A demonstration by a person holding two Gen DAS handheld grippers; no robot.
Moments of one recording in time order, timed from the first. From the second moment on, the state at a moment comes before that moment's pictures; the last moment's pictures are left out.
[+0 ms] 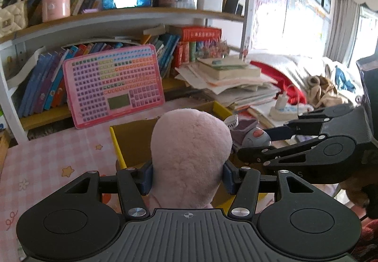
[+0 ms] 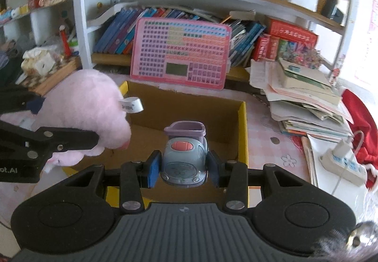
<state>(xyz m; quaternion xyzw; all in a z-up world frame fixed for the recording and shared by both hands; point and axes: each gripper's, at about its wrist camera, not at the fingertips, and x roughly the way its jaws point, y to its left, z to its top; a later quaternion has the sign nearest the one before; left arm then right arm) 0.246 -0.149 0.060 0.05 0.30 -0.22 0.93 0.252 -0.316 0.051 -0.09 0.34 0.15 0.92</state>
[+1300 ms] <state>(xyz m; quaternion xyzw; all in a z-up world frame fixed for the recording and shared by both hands) 0.344 -0.201 -0.010 0.26 0.43 -0.23 0.83 0.370 -0.286 -0.024 -0.29 0.47 0.28 0.78</state>
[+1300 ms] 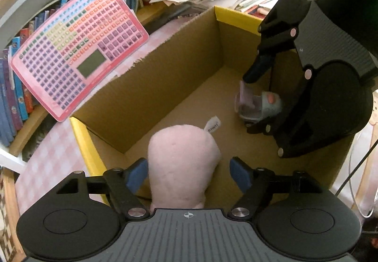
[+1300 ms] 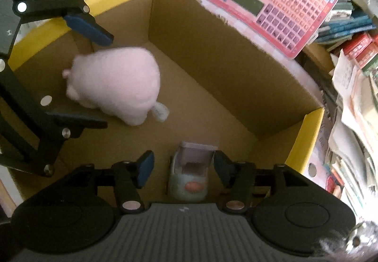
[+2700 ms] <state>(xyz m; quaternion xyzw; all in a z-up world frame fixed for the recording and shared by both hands) 0.152 -0.099 0.076 0.11 0.27 -0.21 0.93 0.154 -0.310 0.085 -0.13 0.29 0.04 0.95</state>
